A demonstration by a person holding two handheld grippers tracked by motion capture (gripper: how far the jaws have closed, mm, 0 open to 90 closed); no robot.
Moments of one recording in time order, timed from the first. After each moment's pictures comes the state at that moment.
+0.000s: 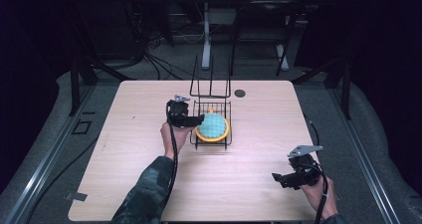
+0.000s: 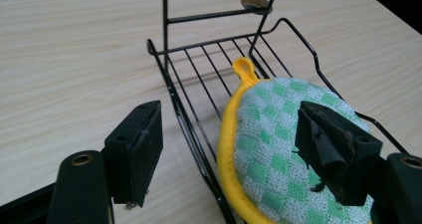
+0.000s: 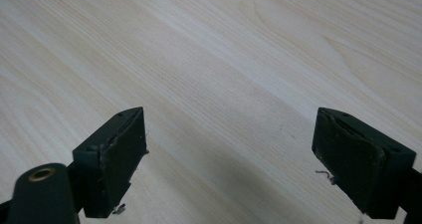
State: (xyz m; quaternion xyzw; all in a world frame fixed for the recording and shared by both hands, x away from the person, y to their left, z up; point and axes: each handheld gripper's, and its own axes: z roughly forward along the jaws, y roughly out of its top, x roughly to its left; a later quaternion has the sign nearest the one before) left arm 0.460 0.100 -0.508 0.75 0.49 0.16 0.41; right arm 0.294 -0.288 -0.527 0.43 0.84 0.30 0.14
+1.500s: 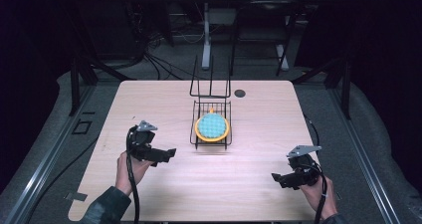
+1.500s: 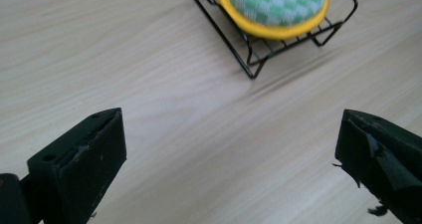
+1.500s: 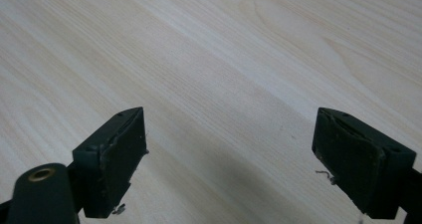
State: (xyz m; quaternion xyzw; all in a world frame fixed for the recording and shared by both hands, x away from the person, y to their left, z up) left arm 0.343 0.182 -0.480 0.81 0.46 0.13 0.35; right arm 0.293 -0.286 -0.526 0.43 0.84 0.29 0.14
